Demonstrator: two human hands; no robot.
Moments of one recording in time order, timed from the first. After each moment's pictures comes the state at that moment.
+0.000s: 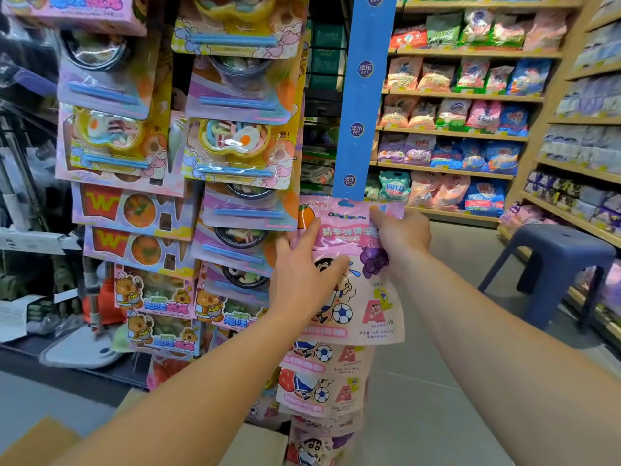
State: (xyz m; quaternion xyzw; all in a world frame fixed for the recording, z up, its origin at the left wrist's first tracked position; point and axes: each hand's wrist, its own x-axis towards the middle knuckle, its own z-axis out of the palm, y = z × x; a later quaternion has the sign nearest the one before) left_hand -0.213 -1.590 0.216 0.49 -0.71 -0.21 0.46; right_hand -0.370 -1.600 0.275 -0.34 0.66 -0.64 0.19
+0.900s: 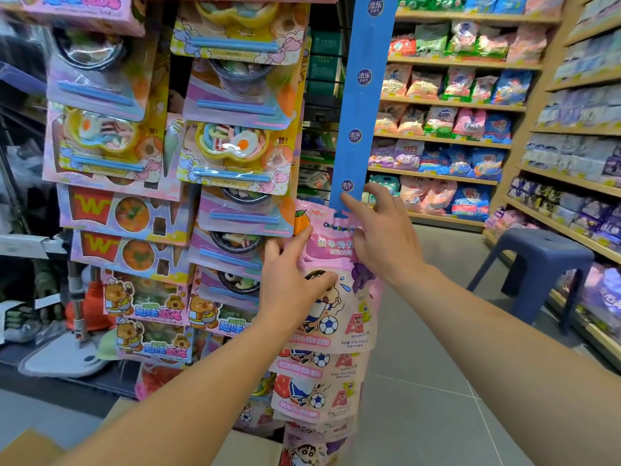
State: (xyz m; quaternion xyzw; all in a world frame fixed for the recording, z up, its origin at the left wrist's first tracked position) left_hand -0.196 -1.593 0.210 0.42 -0.70 -0.23 0.53; right_hand -0.367 -1.591 0.270 -0.68 0.62 -0.30 -0.26
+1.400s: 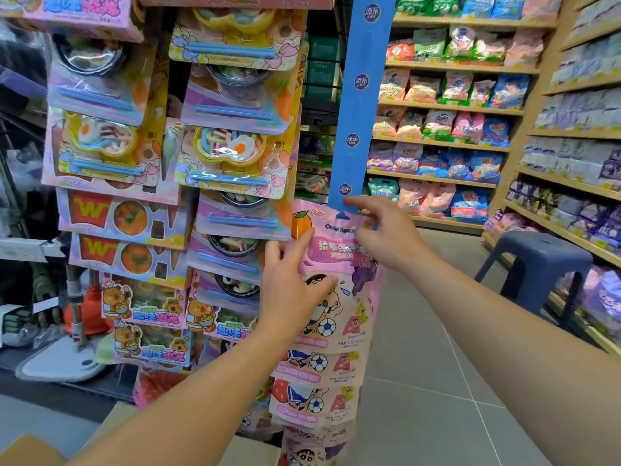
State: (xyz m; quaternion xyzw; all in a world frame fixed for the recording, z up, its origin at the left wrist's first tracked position) left_hand -0.199 -1.592 0.205 0.40 -0.70 -0.19 0.55; right_hand -0.372 -1.585 0.294 -0.68 0.60 -0.42 0.03
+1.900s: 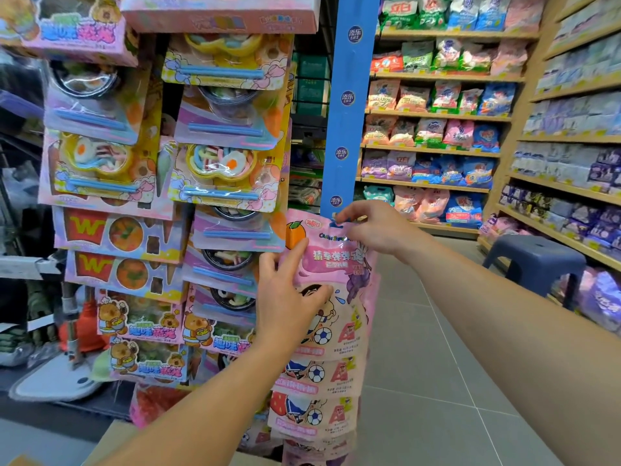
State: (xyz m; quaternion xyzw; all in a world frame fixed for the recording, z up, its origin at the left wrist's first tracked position) left_hand -0.202 -1.585 0.208 0.40 -0.69 -0.19 0.57; right_hand -0.371 -1.588 0.326 -0.67 0.64 -0.37 0.13
